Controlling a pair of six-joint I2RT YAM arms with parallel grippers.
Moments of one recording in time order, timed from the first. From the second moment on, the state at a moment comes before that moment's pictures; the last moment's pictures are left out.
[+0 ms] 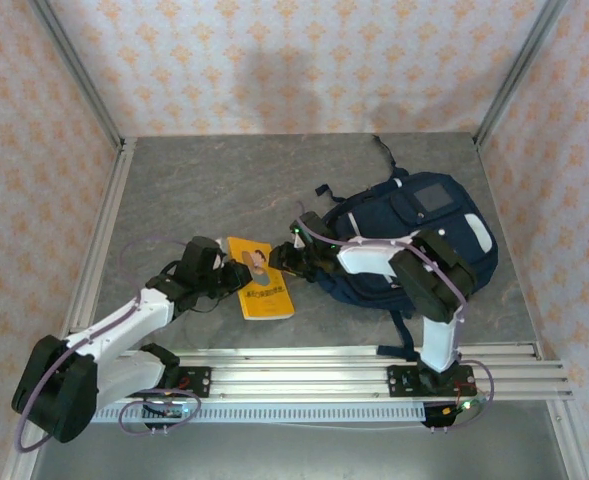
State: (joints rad) left arm -0.41 1.04 0.49 -0.27 0.29 -0.91; right arm 0.75 1.84 1.02 -0.02 -0.38 0.89
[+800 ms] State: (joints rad) left arm -0.41 0.76 0.72 -0.25 0.59 -0.86; right arm 0.63 1.24 0.87 0.00 -0.48 0.77
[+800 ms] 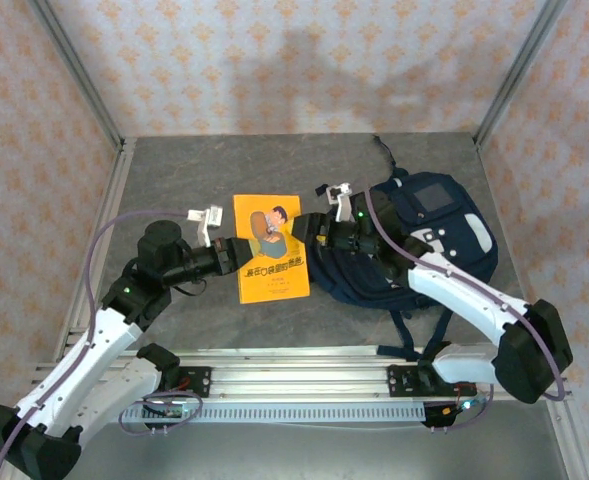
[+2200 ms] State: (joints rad) left arm -0.41 0.70 0.67 -0.06 0.56 -1.02; right arm 0.61 1.01 0.55 0.66 -0.42 1.30
